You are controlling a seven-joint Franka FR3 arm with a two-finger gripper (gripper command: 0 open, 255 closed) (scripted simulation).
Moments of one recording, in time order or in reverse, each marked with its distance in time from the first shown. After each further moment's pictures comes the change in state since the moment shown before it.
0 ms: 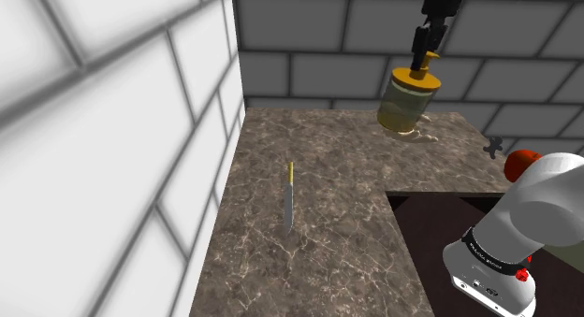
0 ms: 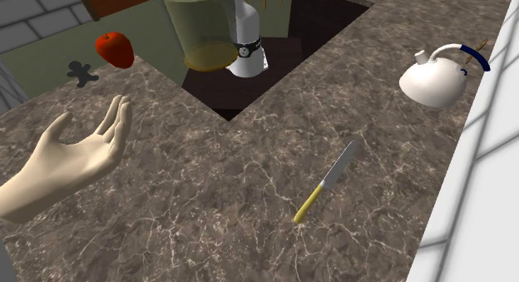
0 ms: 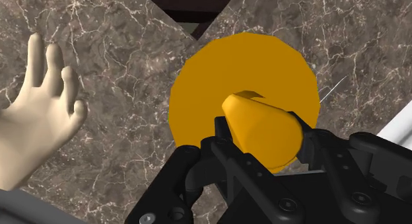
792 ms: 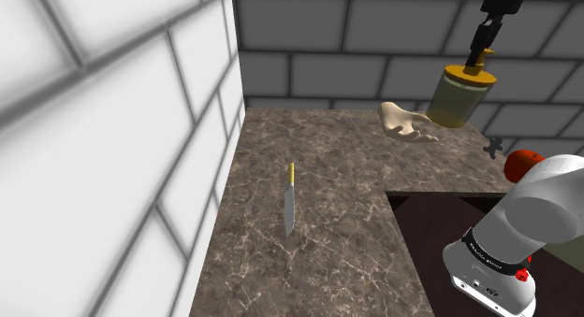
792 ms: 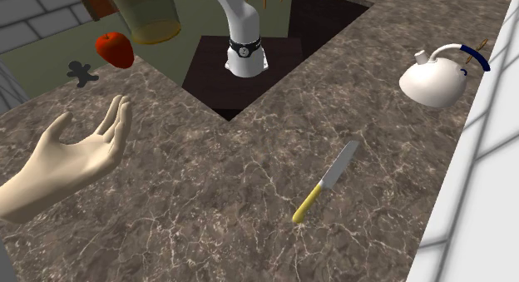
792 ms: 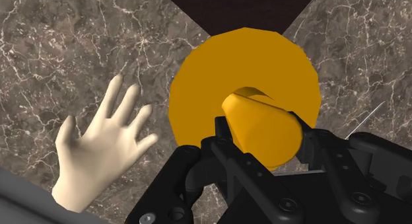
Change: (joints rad) arm -0.093 -0.100 -0.221 -0.022 -0.153 -0.067 -0.287
